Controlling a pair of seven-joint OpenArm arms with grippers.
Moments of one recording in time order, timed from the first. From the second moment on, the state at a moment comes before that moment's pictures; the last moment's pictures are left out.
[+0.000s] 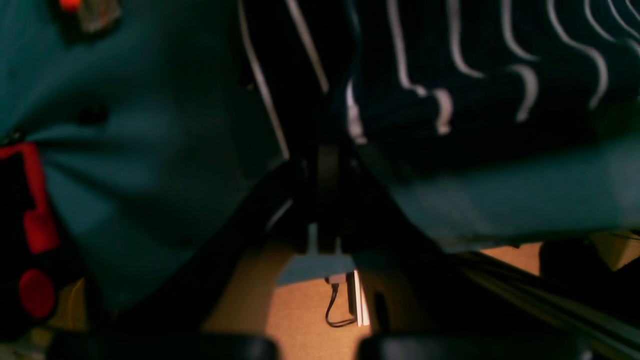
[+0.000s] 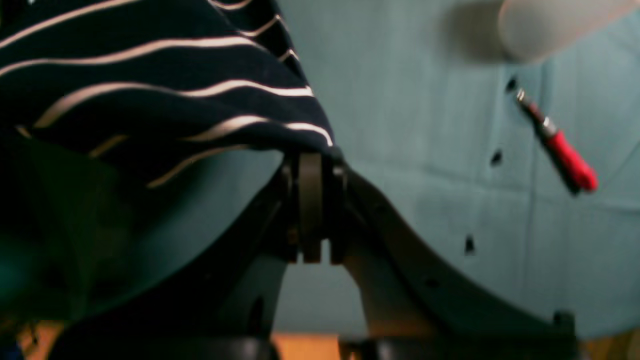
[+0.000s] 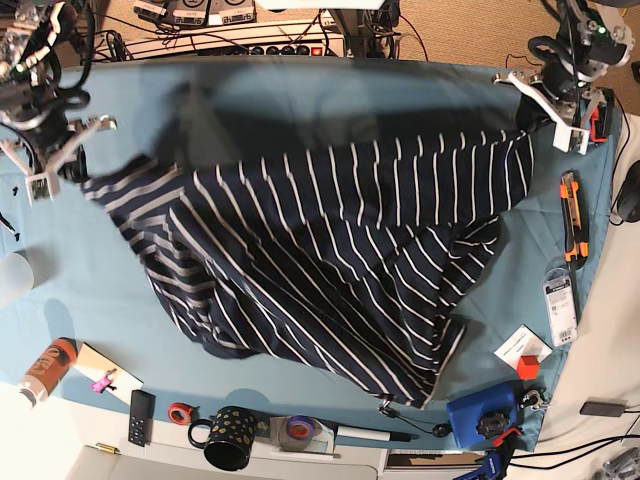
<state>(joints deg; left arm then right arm) 31.5 -4.2 -33.9 116.5 -30.4 -30.4 55.3 -25.5 25.1 40.5 122.4 29.8 27.7 -65.3</state>
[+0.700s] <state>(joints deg) 20.3 -4.6 -39.3 117.0 -42.9 -36.0 57.8 -18.0 24.9 41.7 120.9 31.8 30.2 -54.3</state>
